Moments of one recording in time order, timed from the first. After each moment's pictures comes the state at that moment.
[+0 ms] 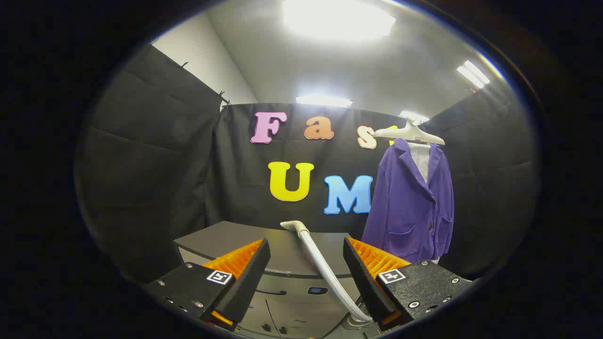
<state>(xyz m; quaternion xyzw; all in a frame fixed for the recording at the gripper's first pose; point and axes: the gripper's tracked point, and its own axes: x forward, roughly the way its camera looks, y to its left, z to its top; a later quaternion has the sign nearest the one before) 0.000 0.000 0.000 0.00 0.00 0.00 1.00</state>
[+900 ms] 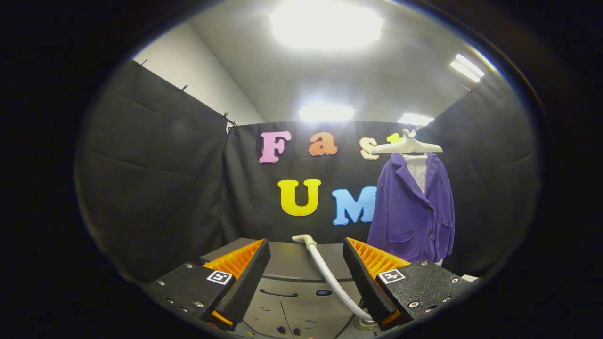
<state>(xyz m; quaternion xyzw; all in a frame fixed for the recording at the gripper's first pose) -0.075 -0.018 0.050 0.04 -0.03 0.04 1.00</state>
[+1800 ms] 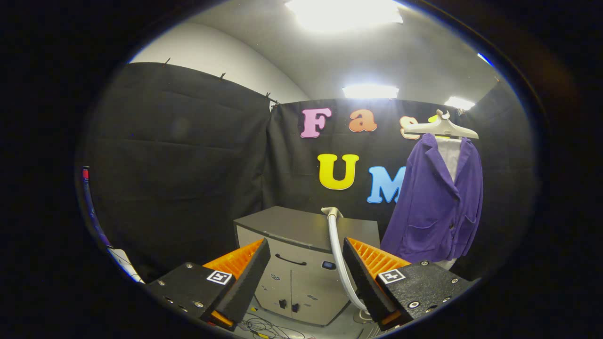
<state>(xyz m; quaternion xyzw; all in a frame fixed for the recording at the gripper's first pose) -0.081 -0.040 0.020 0.01 0.05 0.20 0.98</state>
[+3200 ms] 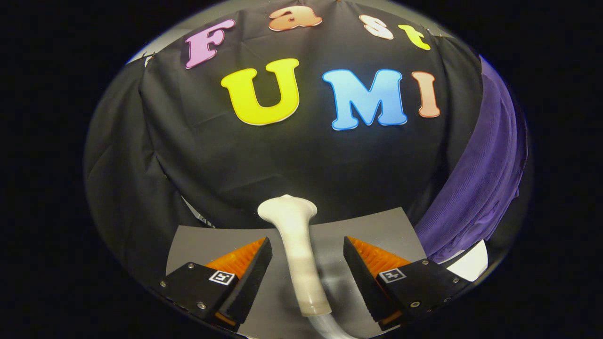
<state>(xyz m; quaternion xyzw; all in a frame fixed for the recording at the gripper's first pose) 0.351 0.007 -0.104 0.11 0.40 0.00 0.91</state>
